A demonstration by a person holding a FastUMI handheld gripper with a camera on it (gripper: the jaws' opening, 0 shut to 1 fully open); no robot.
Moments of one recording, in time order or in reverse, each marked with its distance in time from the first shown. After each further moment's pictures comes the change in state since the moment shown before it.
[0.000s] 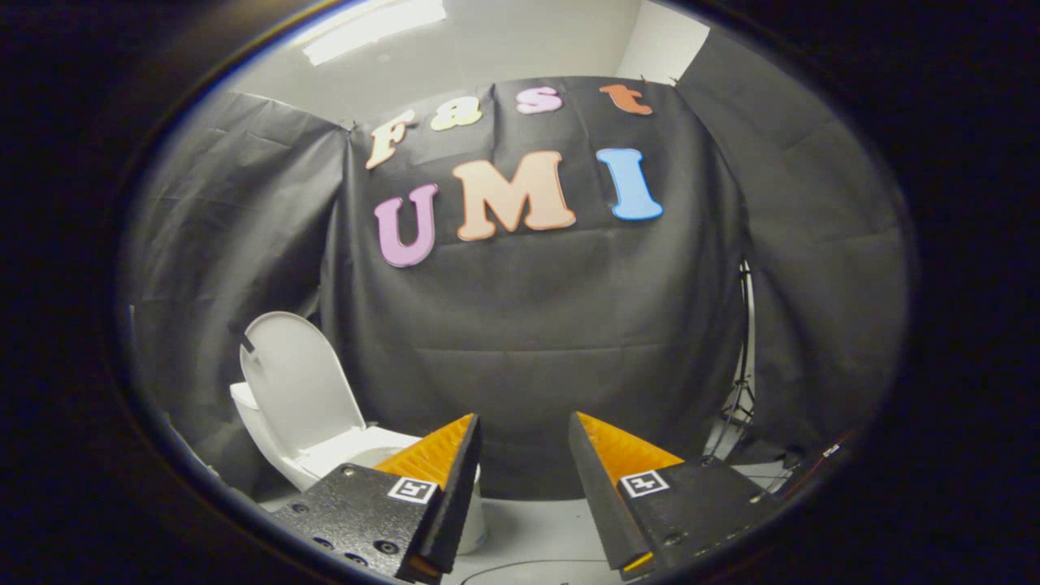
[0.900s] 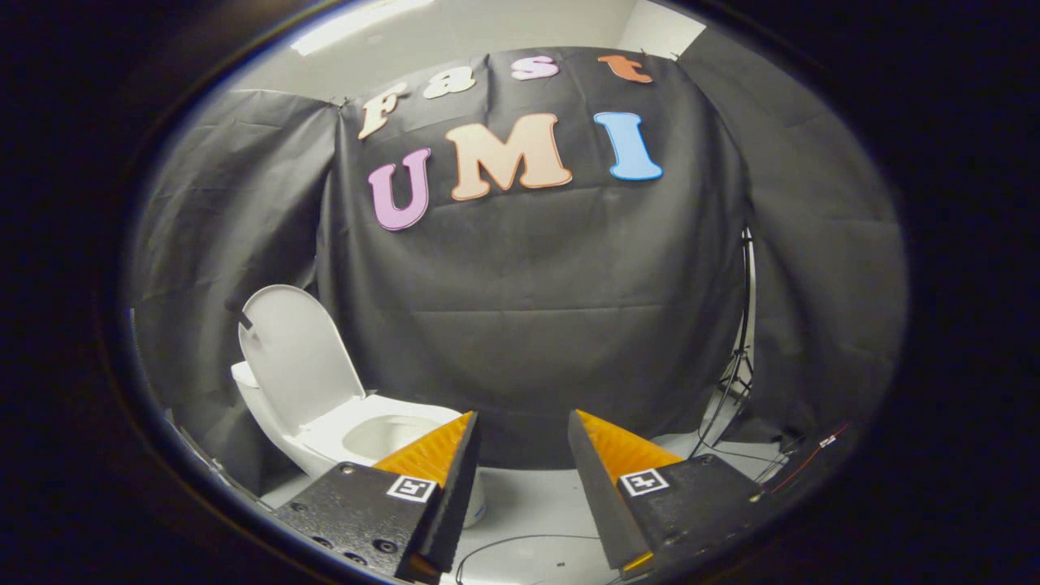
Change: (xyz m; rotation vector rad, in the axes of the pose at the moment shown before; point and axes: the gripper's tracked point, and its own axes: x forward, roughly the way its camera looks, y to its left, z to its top) arm -0.008 -0.010 -0.020 -0.016 0.146 0.009
